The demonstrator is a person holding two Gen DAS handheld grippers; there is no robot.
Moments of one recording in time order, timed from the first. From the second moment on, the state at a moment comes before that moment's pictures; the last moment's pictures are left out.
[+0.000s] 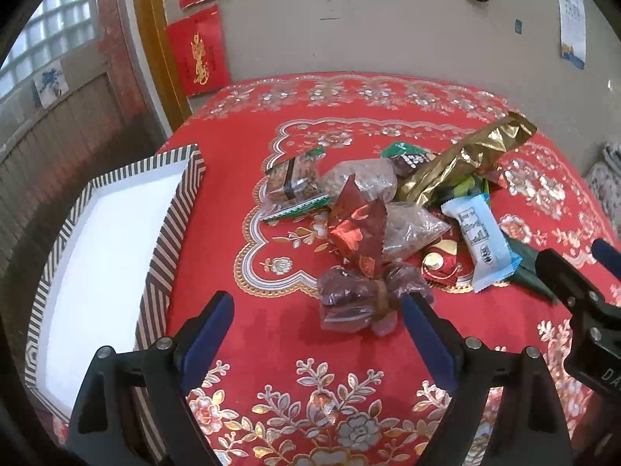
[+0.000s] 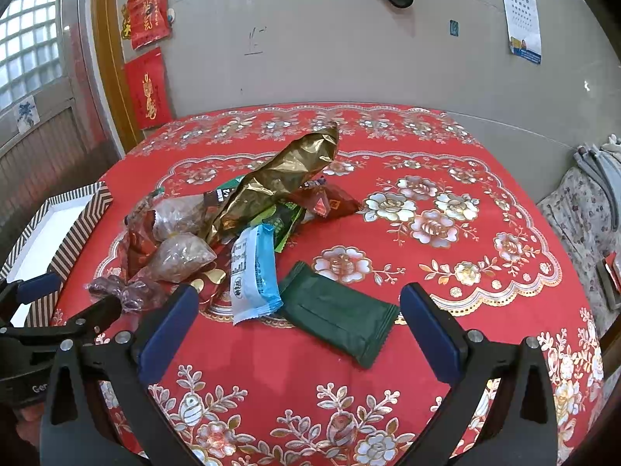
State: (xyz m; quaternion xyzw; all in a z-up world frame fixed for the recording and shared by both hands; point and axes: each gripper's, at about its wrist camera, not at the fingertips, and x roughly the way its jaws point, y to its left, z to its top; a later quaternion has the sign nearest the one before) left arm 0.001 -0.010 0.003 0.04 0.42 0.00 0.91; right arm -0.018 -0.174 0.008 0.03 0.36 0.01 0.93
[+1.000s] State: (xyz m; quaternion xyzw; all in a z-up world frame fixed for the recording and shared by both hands) left arm 0.025 -0.006 0.015 0.13 0.44 -0.01 0.89; right arm -0.007 -0.174 0.008 0.03 0.37 0.04 0.93
